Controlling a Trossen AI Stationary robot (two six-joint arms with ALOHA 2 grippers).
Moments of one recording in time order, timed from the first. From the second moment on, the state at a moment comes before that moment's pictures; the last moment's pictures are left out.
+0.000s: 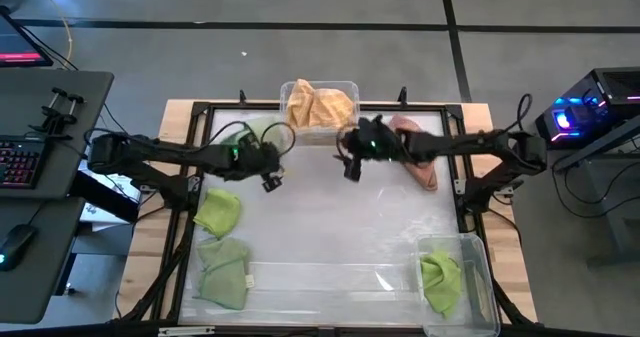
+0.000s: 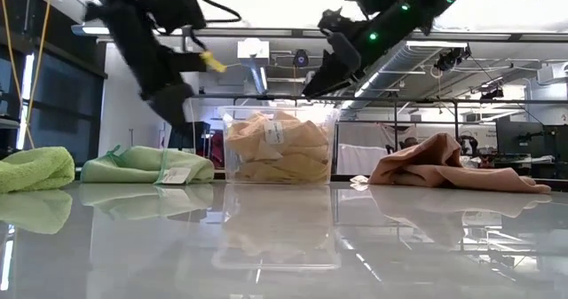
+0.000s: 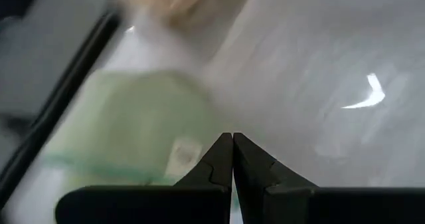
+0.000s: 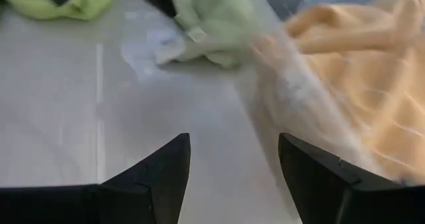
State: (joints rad) left arm 0.11 1.34 0.75 -0.52 -0.57 -0.24; right arm -0.22 1.52 0.97 -0.05 0.13 -0.11
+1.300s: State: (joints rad) left arm 0.46 1.37 0.38 -0.07 -0.25 -0.27; right arm 0.07 1.49 0.66 0.23 0.22 -0.11
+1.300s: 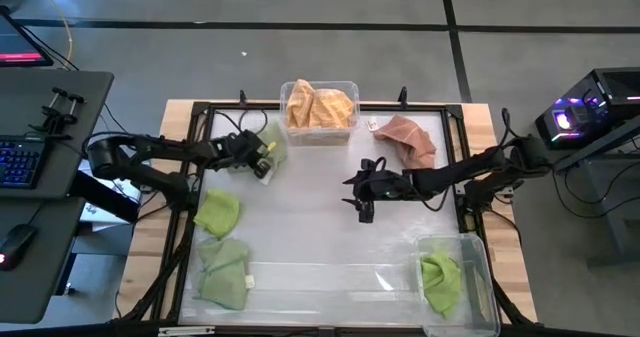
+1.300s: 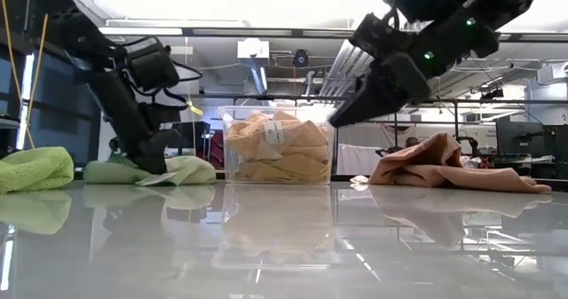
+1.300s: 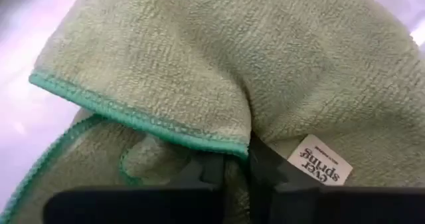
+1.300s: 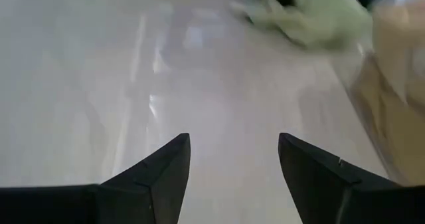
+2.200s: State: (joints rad) left arm -0.07 1.52 0.57 0.61 -0.16 0.12; right arm 0.05 1.64 0.75 0.60 0.11 -0.25
